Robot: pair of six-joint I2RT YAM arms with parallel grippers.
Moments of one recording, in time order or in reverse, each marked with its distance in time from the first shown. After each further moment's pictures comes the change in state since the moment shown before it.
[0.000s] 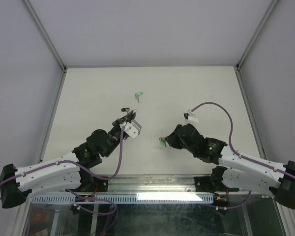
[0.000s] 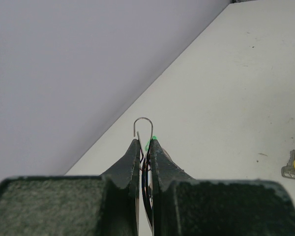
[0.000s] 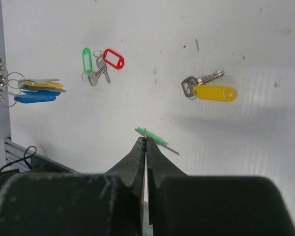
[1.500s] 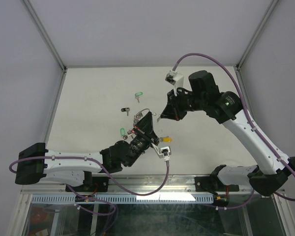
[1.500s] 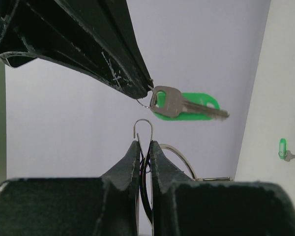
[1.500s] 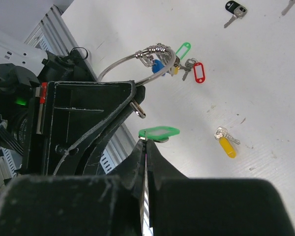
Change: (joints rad) left arm -0.285 0.372 0.051 0.433 -0.235 1.044; right arm -0.340 0.310 0.956 -0.615 -0.809 -0.977
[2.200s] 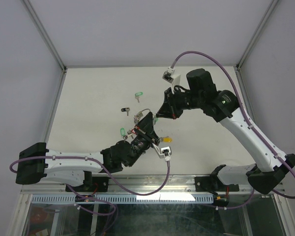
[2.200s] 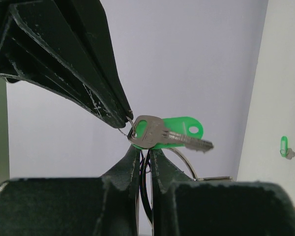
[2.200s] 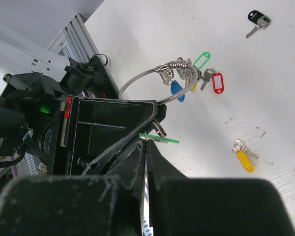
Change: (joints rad) left arm 0.000 0.010 0.006 -0.013 -0.001 0.016; right arm 0.001 0.031 0.000 0.069 -0.090 0.050
